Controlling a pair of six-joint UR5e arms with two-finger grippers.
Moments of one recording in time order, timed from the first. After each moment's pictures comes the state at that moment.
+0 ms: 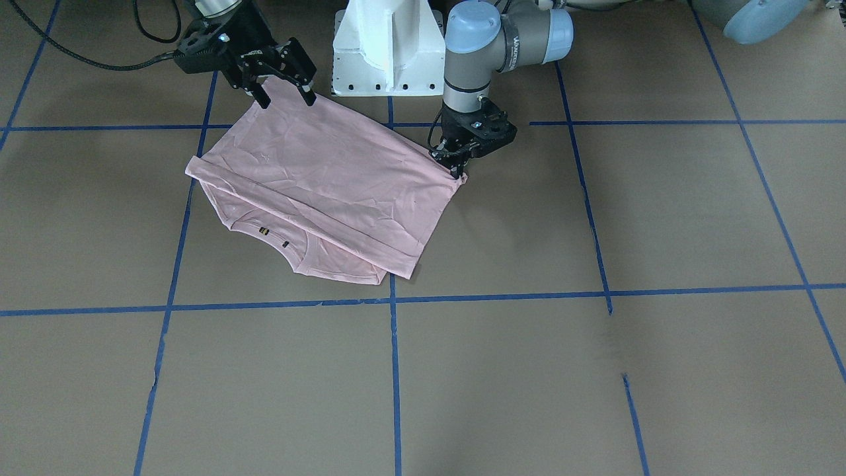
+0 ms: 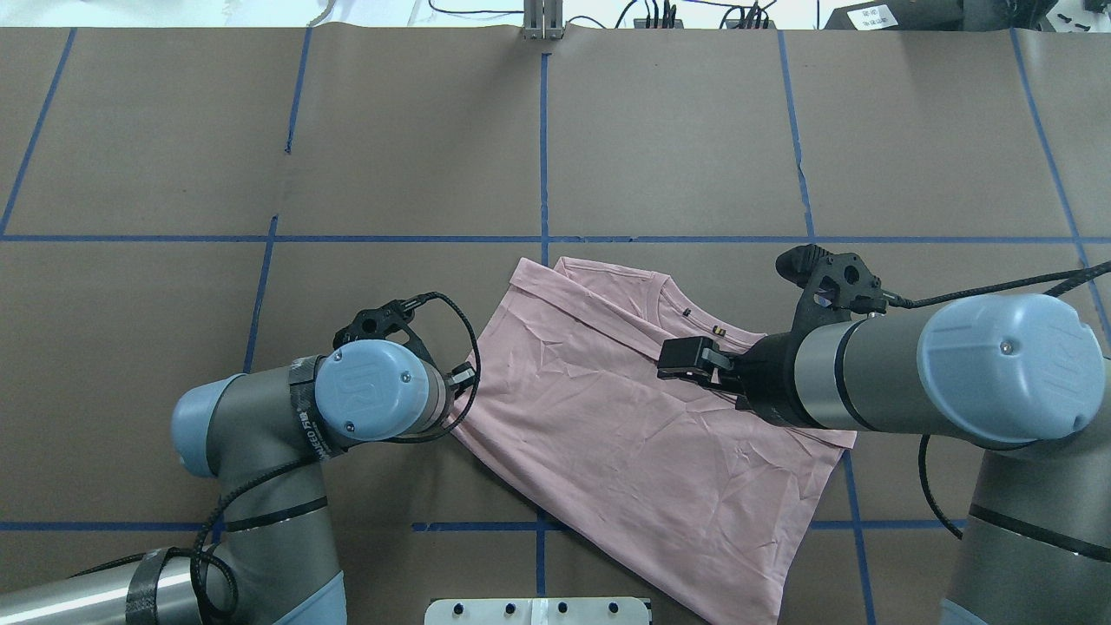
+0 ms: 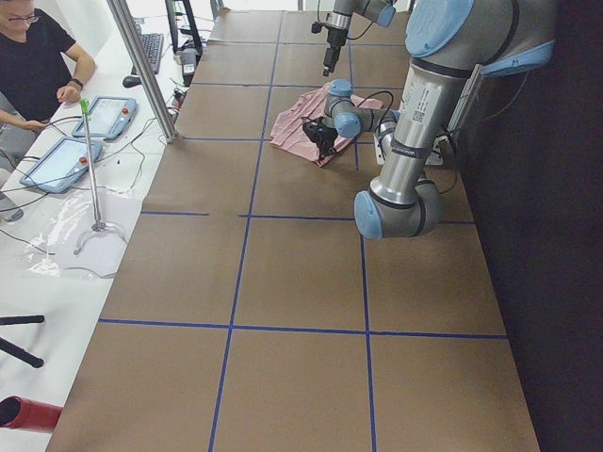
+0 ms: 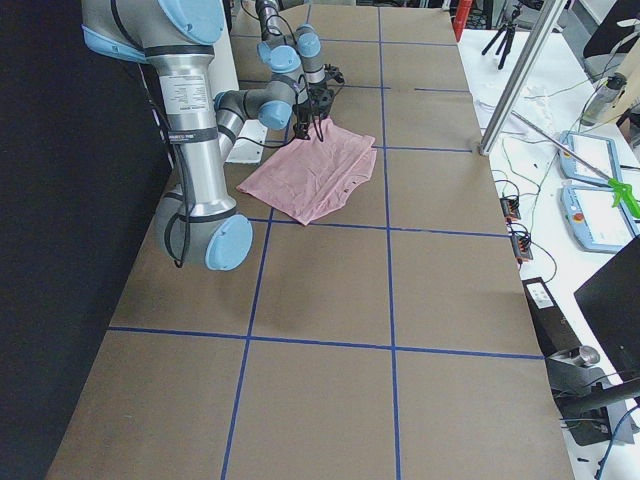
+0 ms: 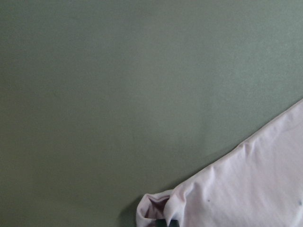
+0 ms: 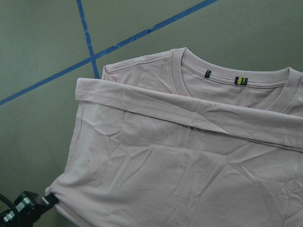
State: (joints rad) left arm -0.36 -2.09 -1.80 -1.62 -1.62 -1.87; right arm 0.44 -1.35 2.27 -1.38 1.75 1.65
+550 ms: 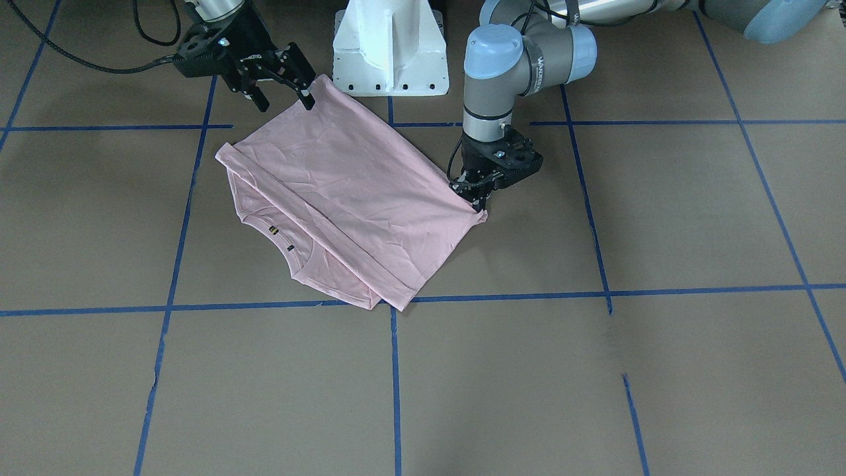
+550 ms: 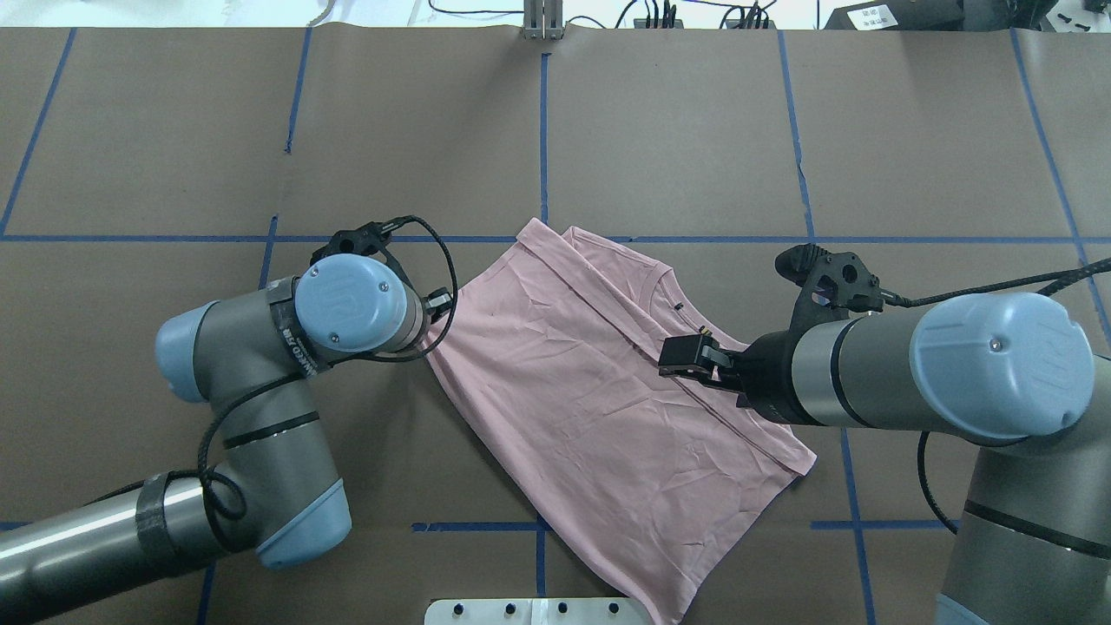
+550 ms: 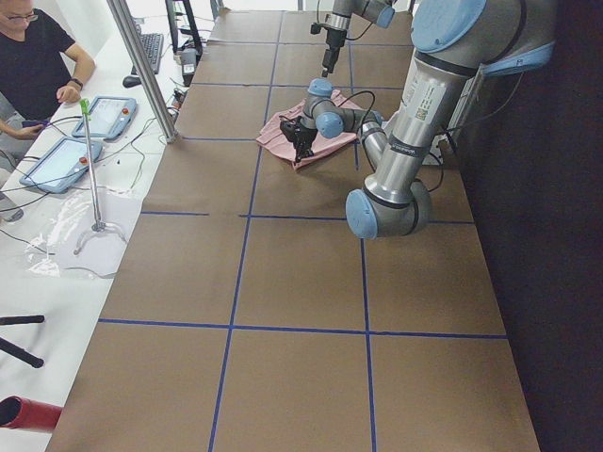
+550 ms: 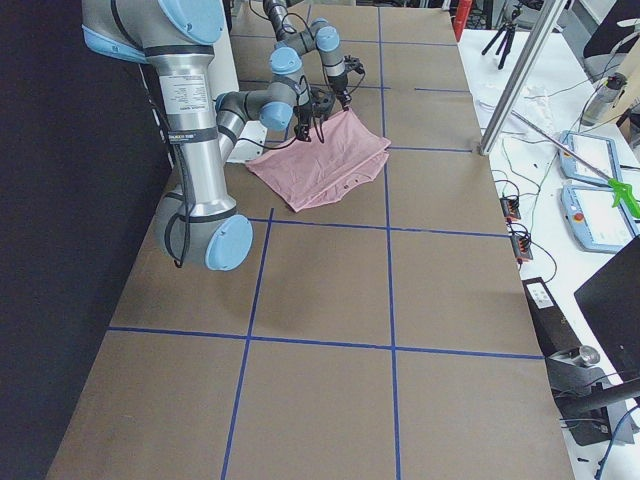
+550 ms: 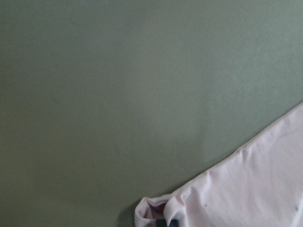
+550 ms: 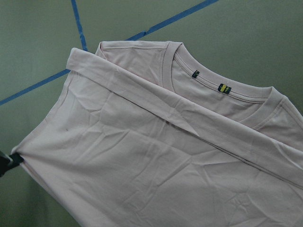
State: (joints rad) left arm -0.49 -2.14 -1.71 -1.65 -1.61 -1.76; right arm 0.44 -1.35 2.25 -1.38 1.75 1.65
